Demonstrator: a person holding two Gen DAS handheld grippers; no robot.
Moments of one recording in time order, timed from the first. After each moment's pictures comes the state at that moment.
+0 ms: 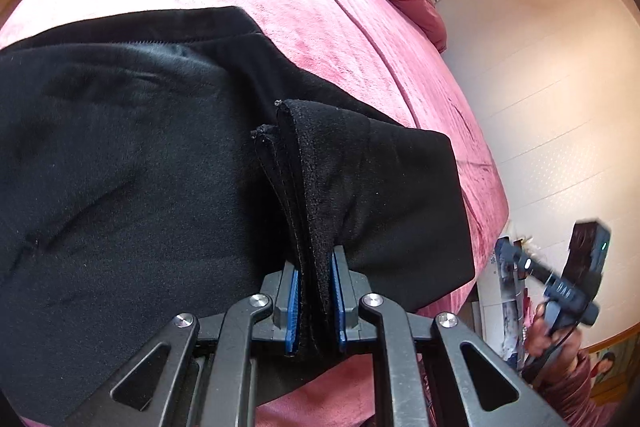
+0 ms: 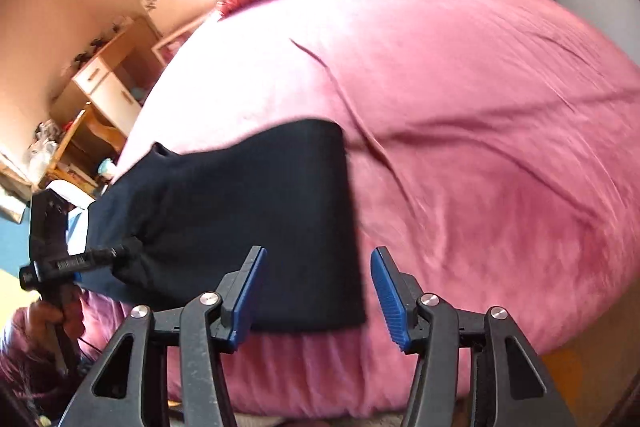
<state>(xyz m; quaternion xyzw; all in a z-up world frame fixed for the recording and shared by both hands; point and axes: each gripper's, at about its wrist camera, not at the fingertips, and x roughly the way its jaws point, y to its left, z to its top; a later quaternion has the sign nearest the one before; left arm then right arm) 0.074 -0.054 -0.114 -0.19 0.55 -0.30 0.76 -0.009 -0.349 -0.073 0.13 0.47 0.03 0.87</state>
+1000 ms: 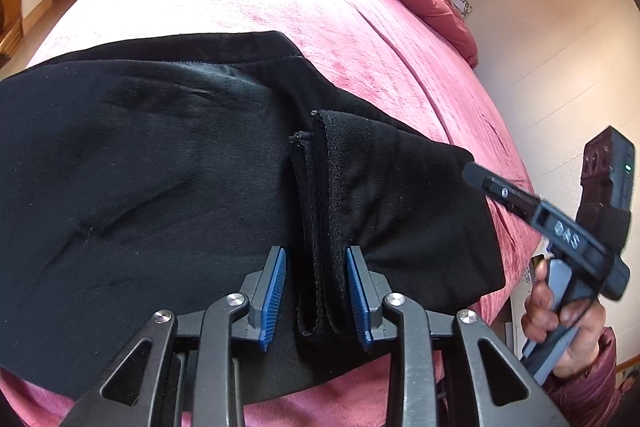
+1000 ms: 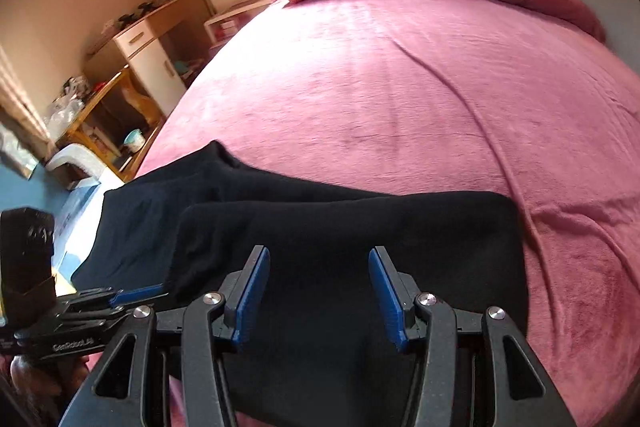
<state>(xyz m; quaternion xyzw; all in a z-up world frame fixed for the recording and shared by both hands) 0.060 -0.059 -0.117 -0.16 0.53 -0.22 0.80 0.061 -0.241 -0.080 0.07 0.46 0.11 0.88</state>
